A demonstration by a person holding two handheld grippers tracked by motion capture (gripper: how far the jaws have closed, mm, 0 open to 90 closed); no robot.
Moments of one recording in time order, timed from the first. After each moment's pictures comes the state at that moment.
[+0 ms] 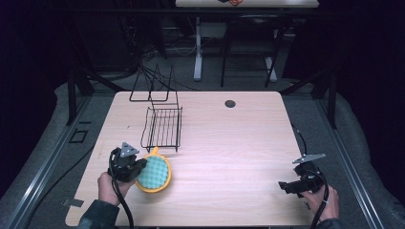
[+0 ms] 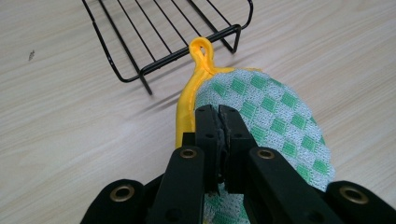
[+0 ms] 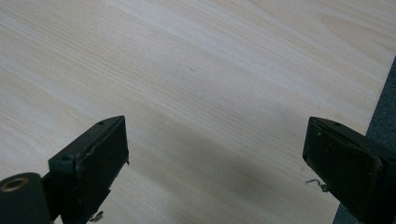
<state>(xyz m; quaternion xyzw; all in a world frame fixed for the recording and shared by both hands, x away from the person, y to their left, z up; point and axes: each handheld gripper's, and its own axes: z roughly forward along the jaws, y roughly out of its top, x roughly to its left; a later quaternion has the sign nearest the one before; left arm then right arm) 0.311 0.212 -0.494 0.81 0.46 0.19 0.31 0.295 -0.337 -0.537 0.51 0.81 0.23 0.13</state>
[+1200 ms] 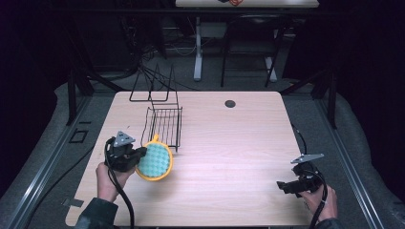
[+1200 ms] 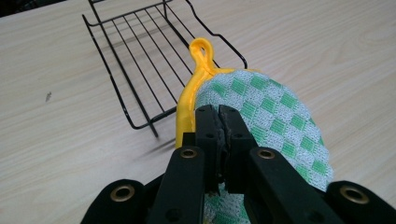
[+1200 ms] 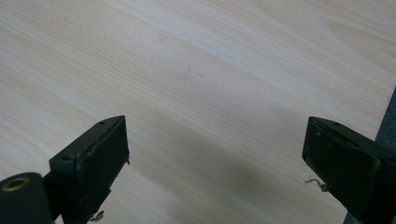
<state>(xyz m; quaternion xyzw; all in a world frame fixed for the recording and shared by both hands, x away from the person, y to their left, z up) 0.324 0.214 -0.465 0.79 0.45 0.20 0.36 0.295 -0.332 -0.535 0.51 0.82 0.24 0.13</state>
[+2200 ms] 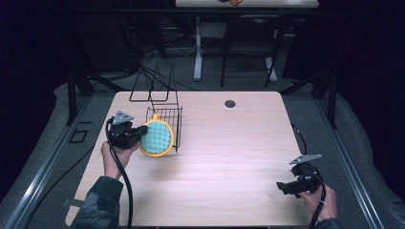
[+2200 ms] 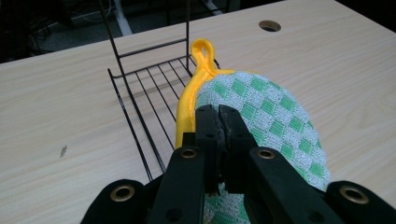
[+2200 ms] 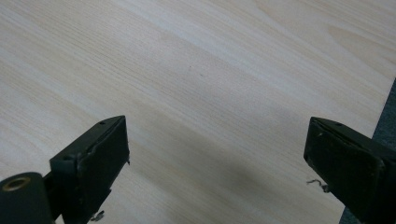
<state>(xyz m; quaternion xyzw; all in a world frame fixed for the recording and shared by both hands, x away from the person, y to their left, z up) 0.385 0.220 -0.456 0.75 0.46 0.22 0.41 0.294 -0.328 -0.535 0.50 0.82 0.23 0.14</state>
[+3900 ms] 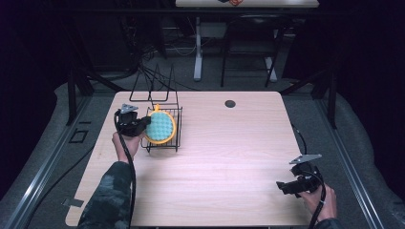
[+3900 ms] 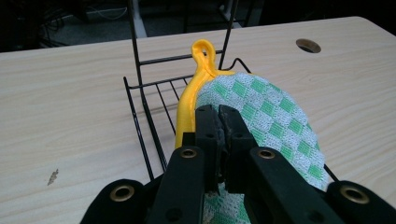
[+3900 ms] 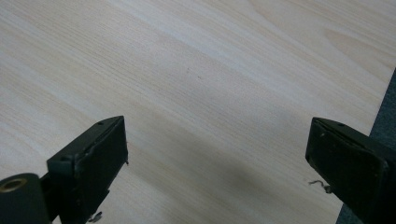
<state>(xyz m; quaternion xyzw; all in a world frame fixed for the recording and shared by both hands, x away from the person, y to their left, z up) 0.445 0.220 -0.491 0.72 0.51 0.22 0.42 0.294 -0.328 -0.535 0.50 0.82 0.23 0.15</state>
